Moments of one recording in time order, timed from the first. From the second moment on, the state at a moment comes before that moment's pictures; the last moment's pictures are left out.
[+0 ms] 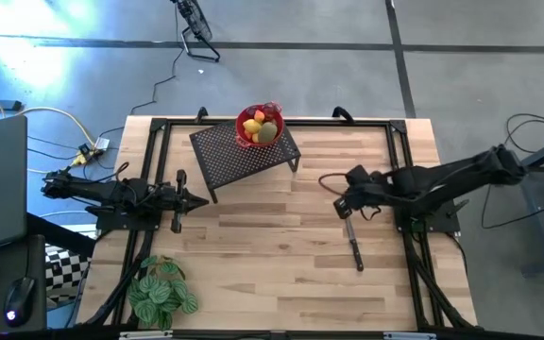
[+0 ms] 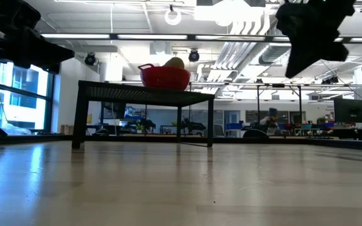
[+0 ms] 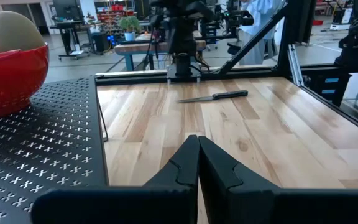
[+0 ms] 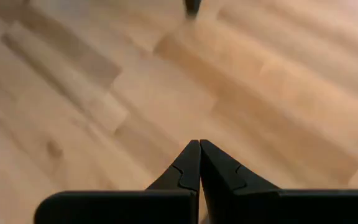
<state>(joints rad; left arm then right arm) -0.20 0.03 0.06 -0.06 -0.23 0.05 0.17 1.11 0.87 -0.86 0.40 1.05</state>
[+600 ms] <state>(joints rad) -0.20 0.03 0.06 -0.06 -0.23 0.05 0.51 1.29 0.90 -1.01 0.05 1.73</state>
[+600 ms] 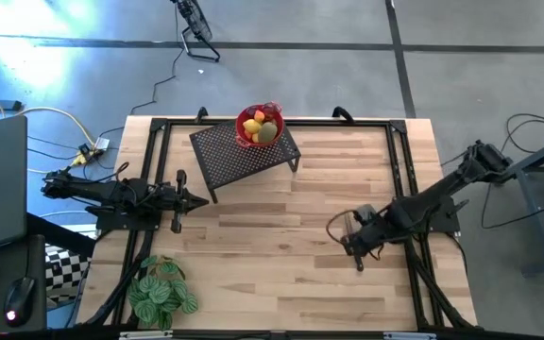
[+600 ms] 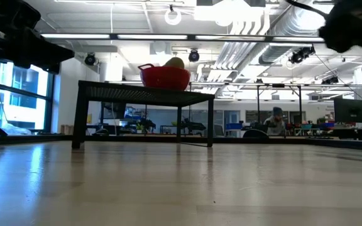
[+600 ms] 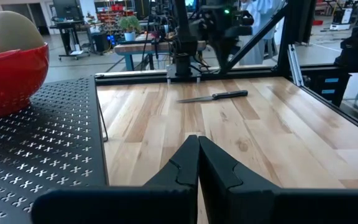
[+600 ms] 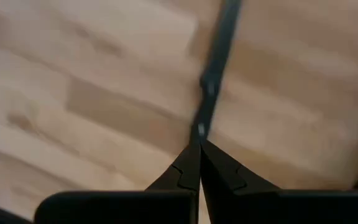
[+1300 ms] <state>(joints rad) -0.20 0.03 0.06 -0.06 -0.23 0.05 0.62 1.52 0.90 -0.98 -0.01 1.84</state>
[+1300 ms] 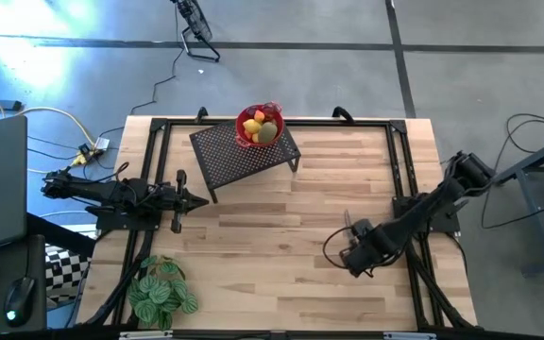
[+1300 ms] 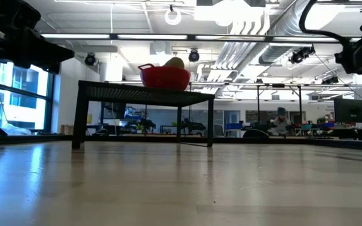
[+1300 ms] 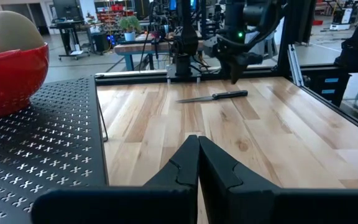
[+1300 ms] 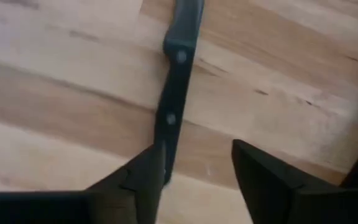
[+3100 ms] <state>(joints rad) -0.20 0.03 0.06 -0.05 -0.23 0.05 0.63 1.54 0.89 -0.79 0.24 1.81</state>
